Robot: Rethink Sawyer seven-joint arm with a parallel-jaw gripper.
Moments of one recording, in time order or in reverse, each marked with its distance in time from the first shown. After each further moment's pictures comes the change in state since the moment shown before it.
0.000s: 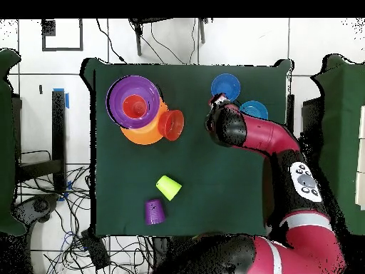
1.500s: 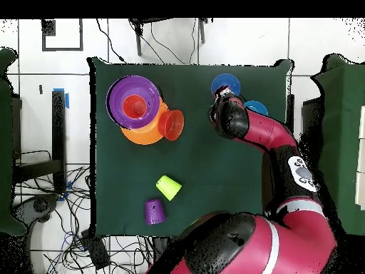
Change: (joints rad) arm -0.010 0.118 -0.005 -0.097 0.103 -0.075 0.000
